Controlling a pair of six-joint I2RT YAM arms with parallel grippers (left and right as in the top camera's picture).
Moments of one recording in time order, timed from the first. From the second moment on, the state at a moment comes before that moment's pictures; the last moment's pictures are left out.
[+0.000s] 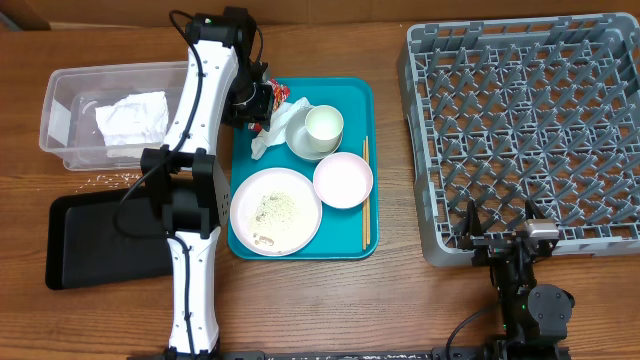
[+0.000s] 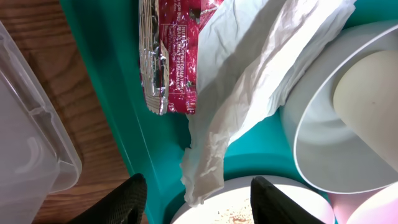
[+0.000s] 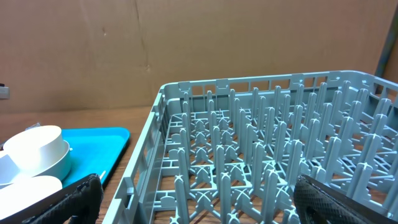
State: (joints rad) left arm -0.14 2.50 2.45 -1.57 0.10 -0.02; right arm -0.01 0.01 0.02 -0.04 -0.04 0.07
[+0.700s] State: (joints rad) left arm -0.19 2.50 2.35 -1.54 0.01 -0.06; right arm -0.01 0.01 0.02 -0.03 -0.04 0.07
